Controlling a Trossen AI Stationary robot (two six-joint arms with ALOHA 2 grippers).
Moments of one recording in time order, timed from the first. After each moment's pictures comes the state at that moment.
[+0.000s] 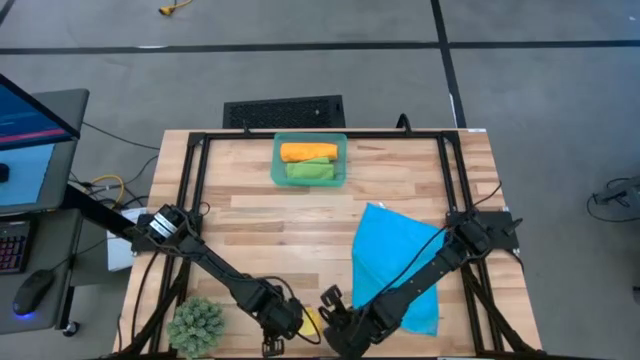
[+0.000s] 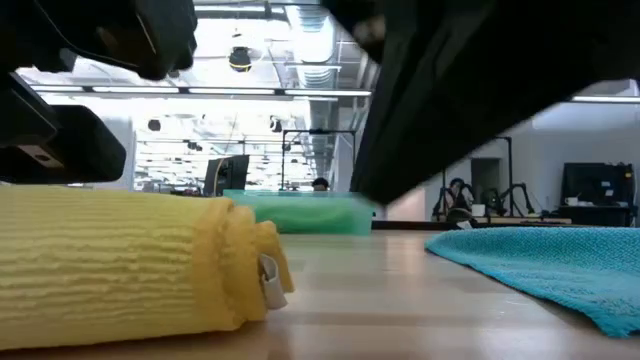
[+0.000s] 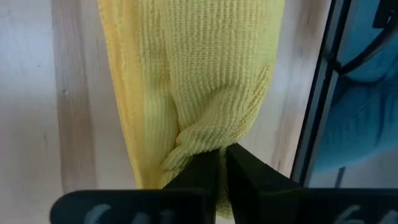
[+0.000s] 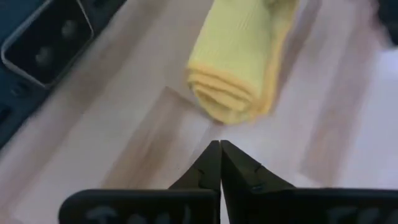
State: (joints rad) left arm -0.64 2.02 1.31 -0.56 0.21 -0.81; right arm 0.68 2.18 1.63 -0.53 0.34 -0.10
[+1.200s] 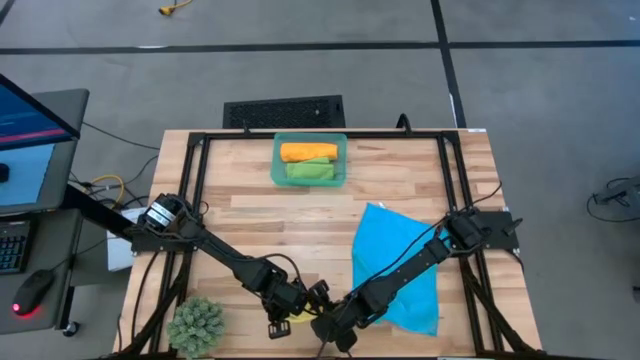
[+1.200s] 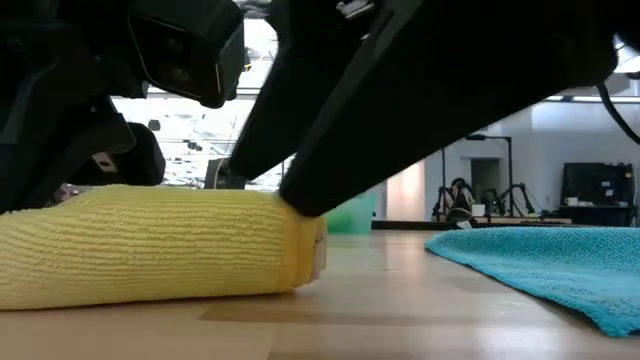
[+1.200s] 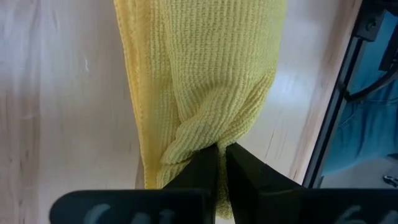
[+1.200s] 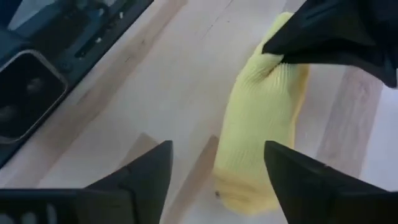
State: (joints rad) left arm -0.53 1.94 1.24 -0.51 0.28 -0.78; right arm 0.57 2.20 1.60 -0.34 0.23 -0.15
